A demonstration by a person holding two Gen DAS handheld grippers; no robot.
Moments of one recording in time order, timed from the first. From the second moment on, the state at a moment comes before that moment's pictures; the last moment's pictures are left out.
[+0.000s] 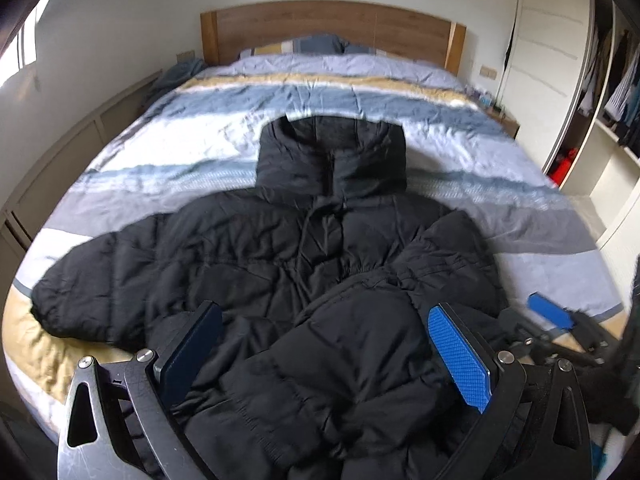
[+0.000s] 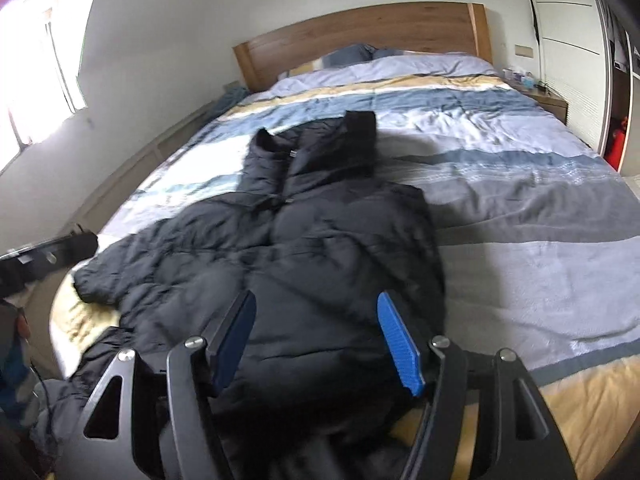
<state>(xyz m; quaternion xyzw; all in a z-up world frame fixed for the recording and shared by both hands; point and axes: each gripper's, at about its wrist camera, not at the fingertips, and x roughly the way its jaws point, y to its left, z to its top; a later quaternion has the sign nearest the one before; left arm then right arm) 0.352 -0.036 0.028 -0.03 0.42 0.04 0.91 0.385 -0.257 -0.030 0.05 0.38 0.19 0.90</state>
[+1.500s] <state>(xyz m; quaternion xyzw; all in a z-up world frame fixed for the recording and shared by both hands) 0.225 0.013 0.031 0.00 0.39 0.09 0.92 0.288 -0.228 -0.016 0.02 0.38 0.19 0.90</state>
